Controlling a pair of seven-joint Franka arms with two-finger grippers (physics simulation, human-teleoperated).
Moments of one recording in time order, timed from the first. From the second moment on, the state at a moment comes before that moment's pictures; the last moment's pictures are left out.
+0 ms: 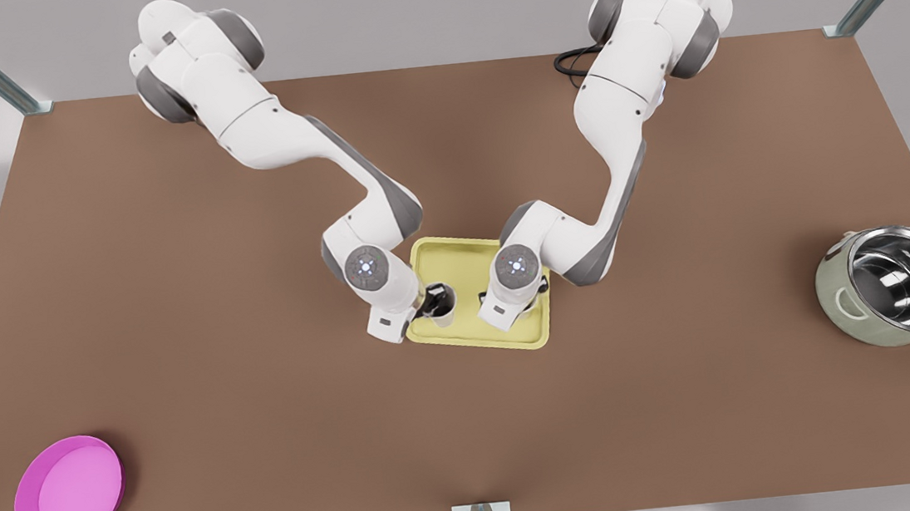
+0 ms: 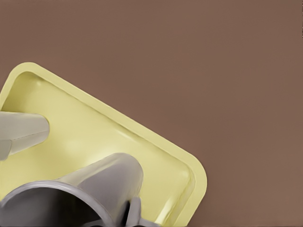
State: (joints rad) left arm -0.54 0.75 -0.10 -1.37 0.04 1.96 -0.82; right arm 0.47 0.71 0.19 -1.41 0.08 2.19 0.25
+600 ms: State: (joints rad) left arm -0.23 0.28 -0.01 -1.31 0.09 1.39 -0.60; right arm 0.46 0.75 0.19 -1.43 0.05 2.24 0.60
